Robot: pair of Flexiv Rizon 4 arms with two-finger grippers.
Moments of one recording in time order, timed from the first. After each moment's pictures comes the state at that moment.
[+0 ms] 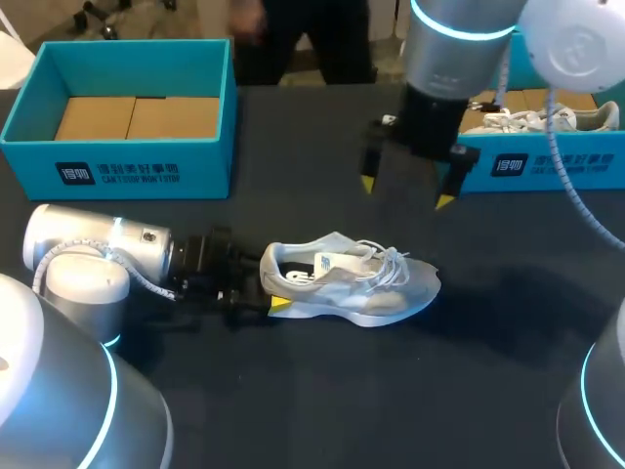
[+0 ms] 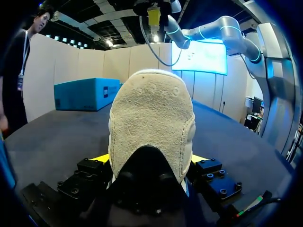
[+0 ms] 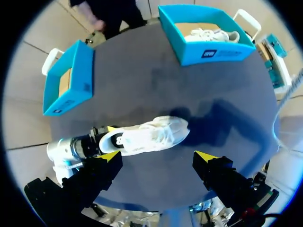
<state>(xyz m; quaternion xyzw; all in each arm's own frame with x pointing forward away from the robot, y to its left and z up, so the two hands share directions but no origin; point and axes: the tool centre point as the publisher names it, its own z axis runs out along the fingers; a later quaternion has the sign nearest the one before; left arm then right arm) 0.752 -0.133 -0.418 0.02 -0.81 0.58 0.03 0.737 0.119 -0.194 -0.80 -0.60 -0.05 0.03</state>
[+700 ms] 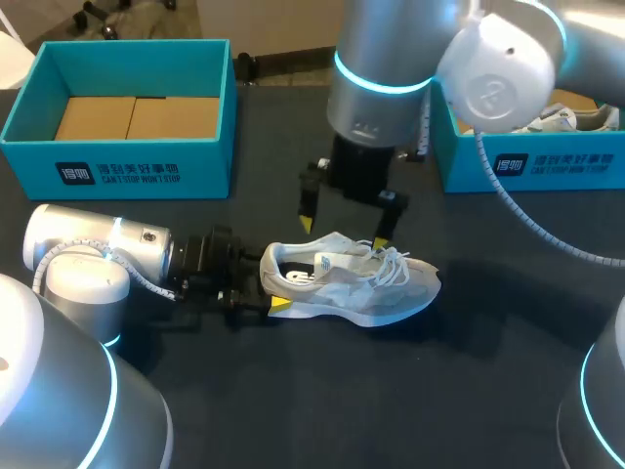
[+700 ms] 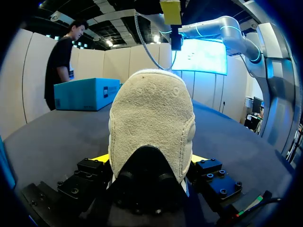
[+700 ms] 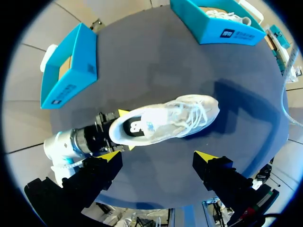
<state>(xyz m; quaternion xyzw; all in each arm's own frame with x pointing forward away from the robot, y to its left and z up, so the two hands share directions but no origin) 0.752 -0.133 -0.418 0.02 -0.81 0.58 0.03 0.710 0.195 -0.244 -0.80 -0.60 -0.03 0.06</state>
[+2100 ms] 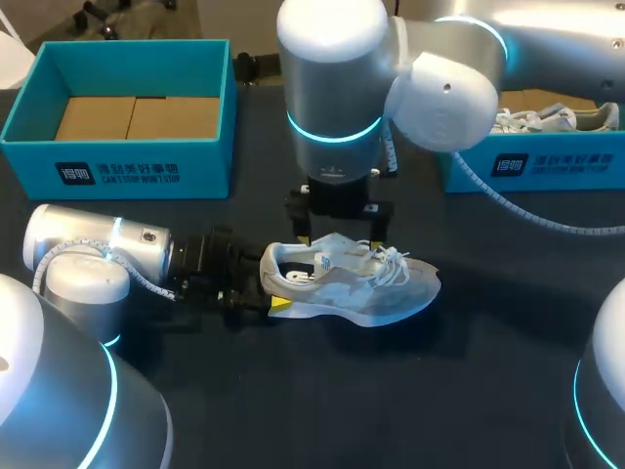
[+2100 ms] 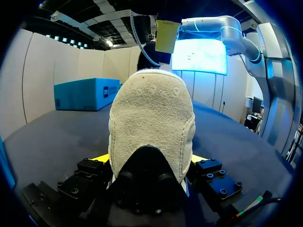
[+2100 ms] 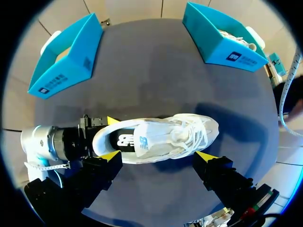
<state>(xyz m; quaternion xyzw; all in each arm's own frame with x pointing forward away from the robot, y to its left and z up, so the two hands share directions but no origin) 0.752 -0.133 -0.418 0.02 -0.81 0.58 0.03 0.730 0.193 -0.282 -0.76 -0.65 -0.03 -0.05</state>
